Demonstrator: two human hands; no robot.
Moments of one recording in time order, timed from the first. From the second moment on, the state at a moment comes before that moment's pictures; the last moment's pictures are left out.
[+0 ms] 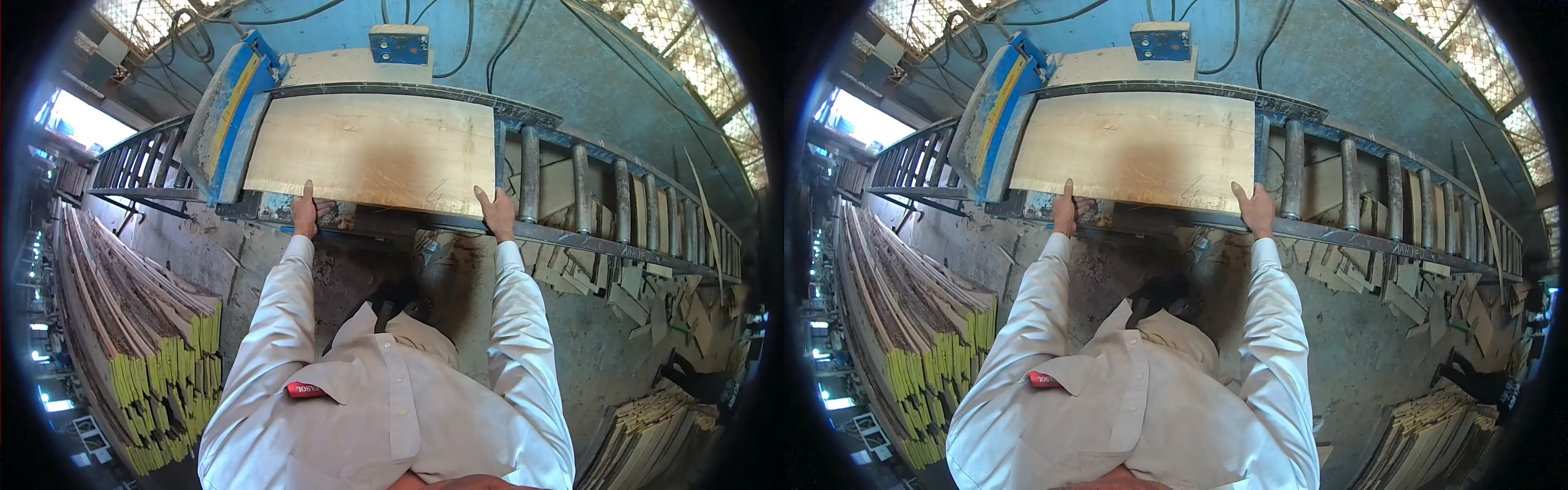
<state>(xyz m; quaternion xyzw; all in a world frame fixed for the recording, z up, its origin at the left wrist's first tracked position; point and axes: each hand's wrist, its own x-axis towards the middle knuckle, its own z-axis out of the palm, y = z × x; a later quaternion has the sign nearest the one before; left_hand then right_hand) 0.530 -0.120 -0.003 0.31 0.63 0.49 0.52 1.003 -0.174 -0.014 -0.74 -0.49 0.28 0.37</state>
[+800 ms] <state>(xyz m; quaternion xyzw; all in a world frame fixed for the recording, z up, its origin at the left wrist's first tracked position) 0.539 -0.124 0.005 0.24 0.62 0.53 0.52 1.001 -0.174 -0.008 -0.72 -0.51 0.27 0.38</state>
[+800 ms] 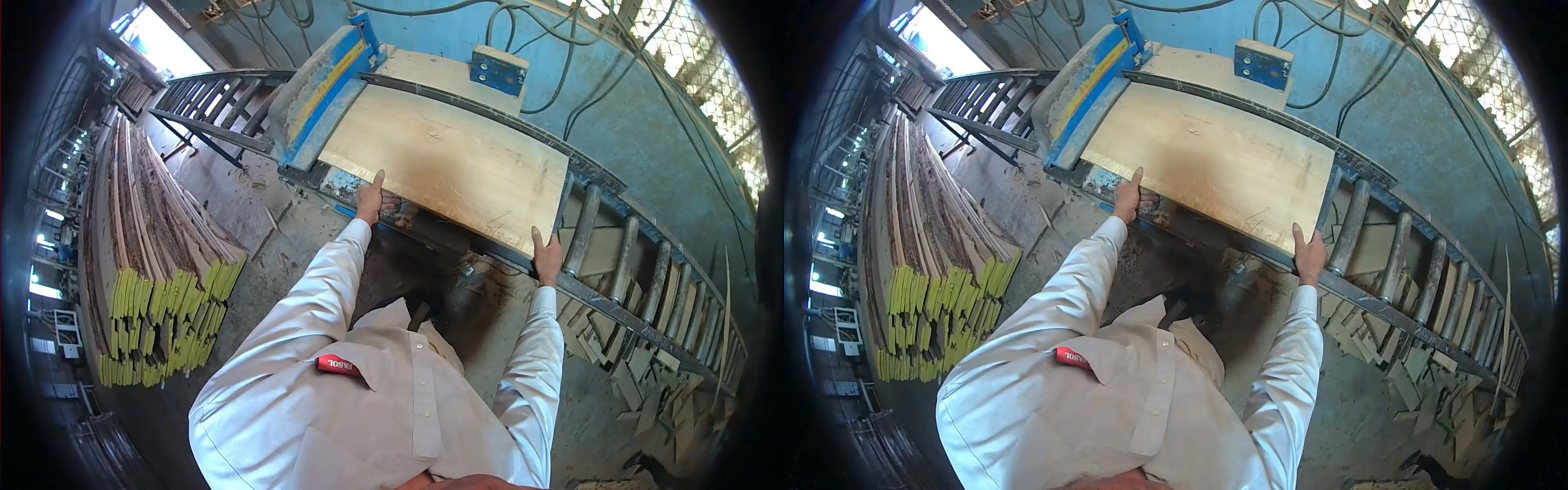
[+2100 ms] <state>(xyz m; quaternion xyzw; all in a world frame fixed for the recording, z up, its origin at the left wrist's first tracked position) 0.532 -0.135 0.013 0.26 0.62 0.55 0.49 1.000 -0.173 -0.020 -0.64 -0.55 0.30 0.44</state>
